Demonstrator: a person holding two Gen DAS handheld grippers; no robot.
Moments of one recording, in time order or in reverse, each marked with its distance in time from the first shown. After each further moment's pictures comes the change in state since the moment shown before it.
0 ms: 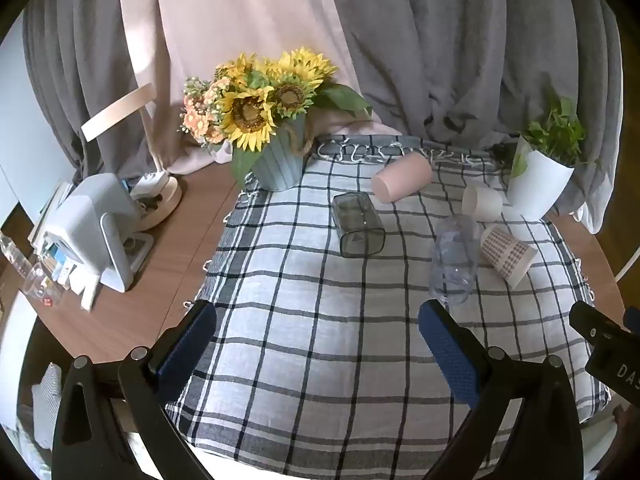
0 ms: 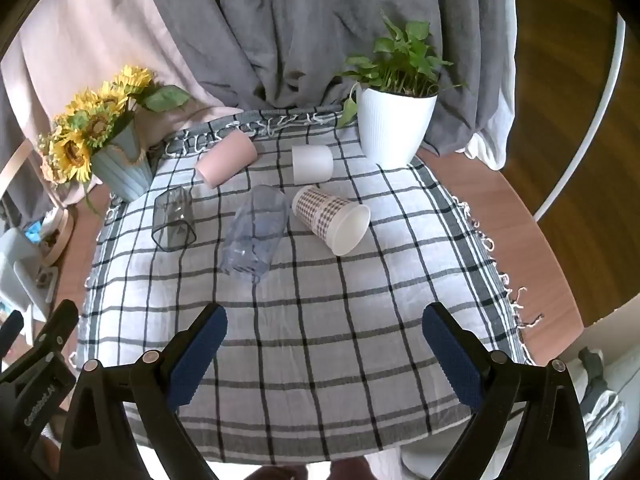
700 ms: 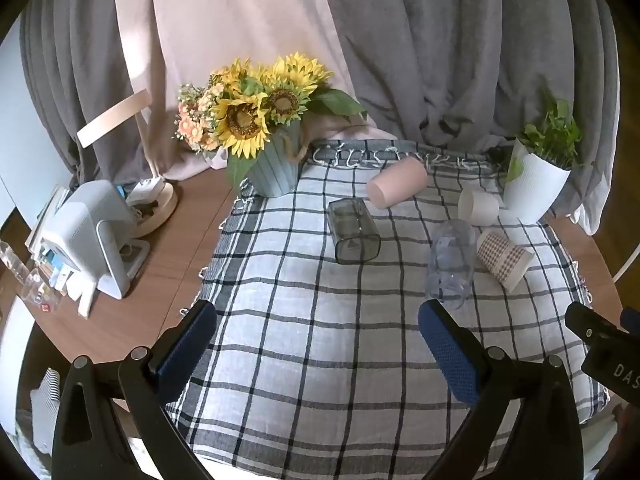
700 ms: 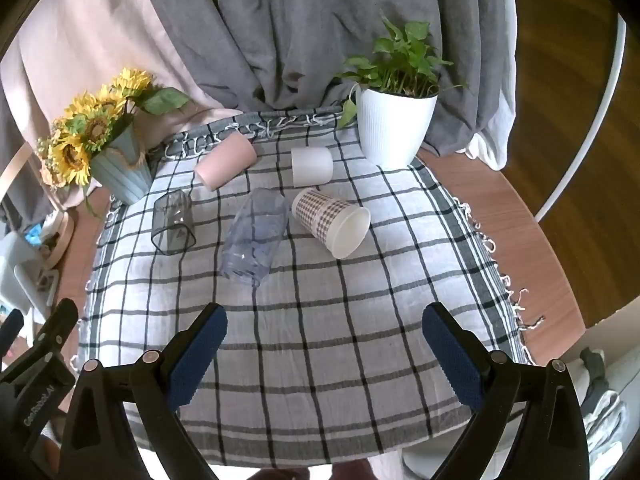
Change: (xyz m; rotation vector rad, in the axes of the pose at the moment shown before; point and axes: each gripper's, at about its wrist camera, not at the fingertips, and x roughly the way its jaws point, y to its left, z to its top) left arm 0.000 -0.003 0.005 0.009 -0.004 -0.008; right arm 0.000 0.000 0.001 0.003 0.001 0.001
